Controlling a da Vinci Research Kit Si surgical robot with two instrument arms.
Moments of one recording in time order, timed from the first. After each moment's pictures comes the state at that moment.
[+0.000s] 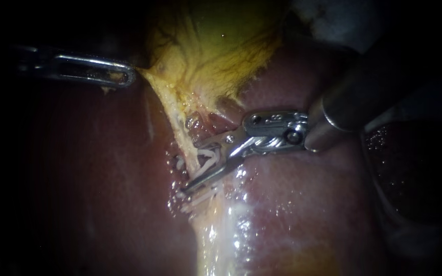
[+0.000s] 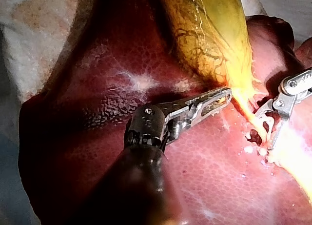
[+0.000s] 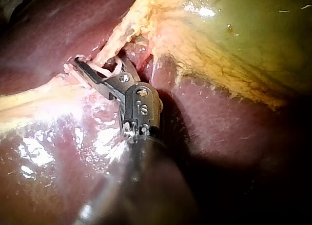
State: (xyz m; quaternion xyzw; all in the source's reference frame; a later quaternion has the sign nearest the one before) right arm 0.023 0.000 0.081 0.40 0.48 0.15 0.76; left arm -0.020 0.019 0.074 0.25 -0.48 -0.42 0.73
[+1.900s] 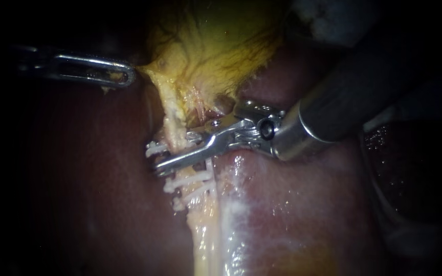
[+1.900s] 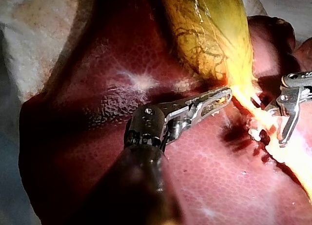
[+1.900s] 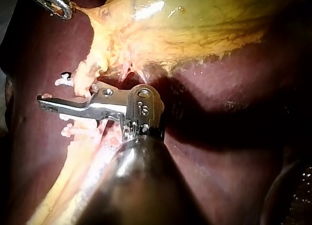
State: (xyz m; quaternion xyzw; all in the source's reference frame) right arm 0.026 0.001 0.076 0.50 0.58 0.31 0.56; left arm -0.020 0.019 0.074 0.25 -0.48 -0.42 0.73
